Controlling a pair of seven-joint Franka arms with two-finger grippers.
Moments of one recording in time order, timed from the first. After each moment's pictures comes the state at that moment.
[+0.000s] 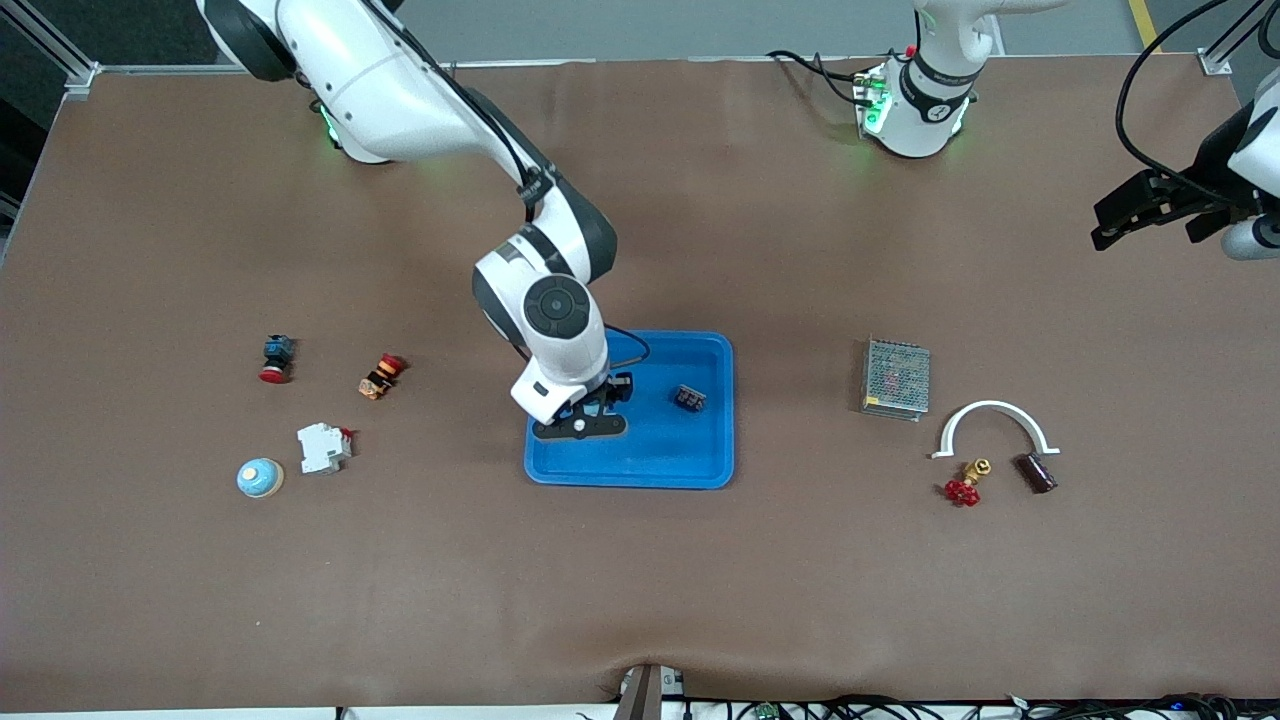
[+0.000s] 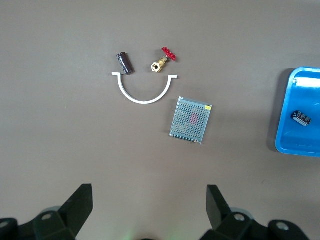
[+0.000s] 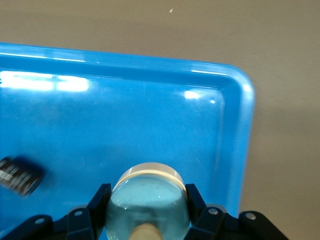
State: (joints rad) left arm 0.02 -0.03 -0.10 -1.53 0.02 1.49 -0.14; right arm 0.58 0.71 0.10 -1.39 -0.10 2.09 0.63
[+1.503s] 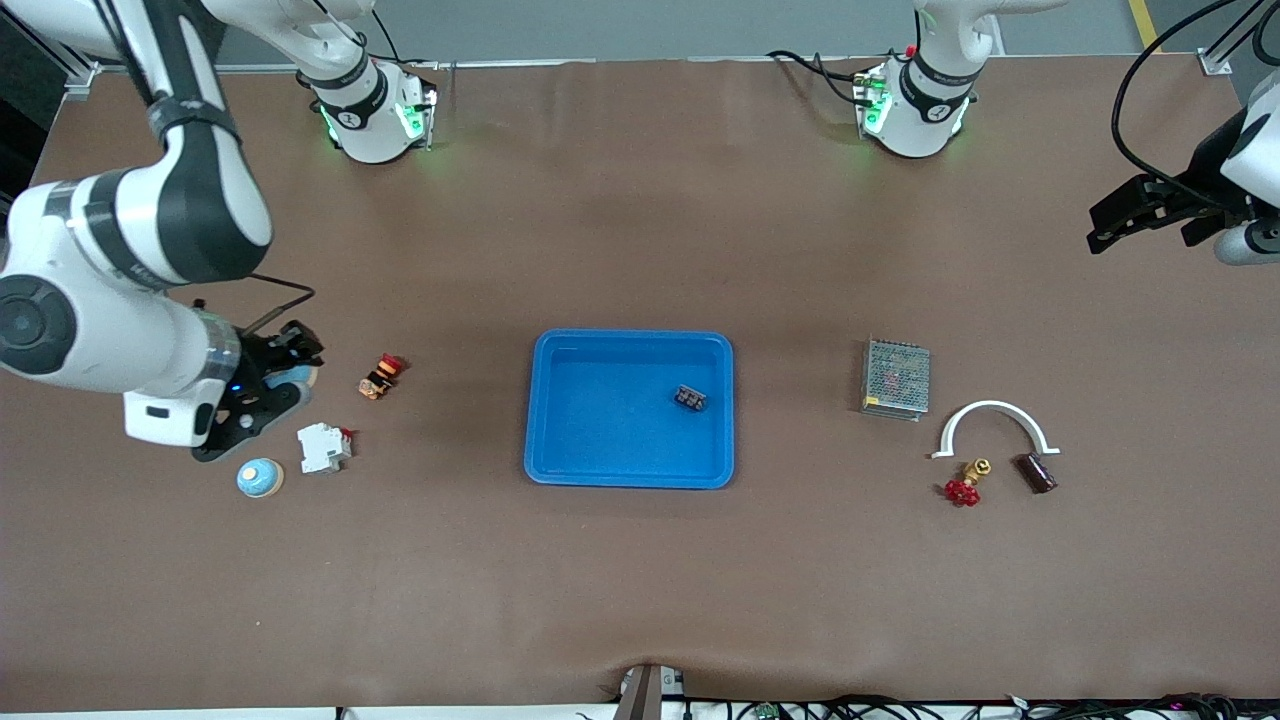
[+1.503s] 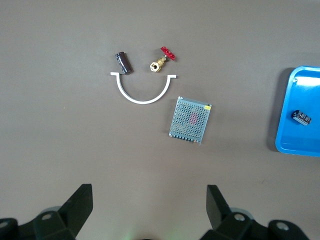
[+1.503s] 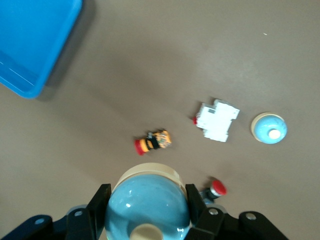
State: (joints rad) left arm 0.02 -0.02 -0.10 -1.53 0.02 1.49 -0.14; right arm 0.03 0.37 0.09 -1.48 -0.02 1.64 -0.51
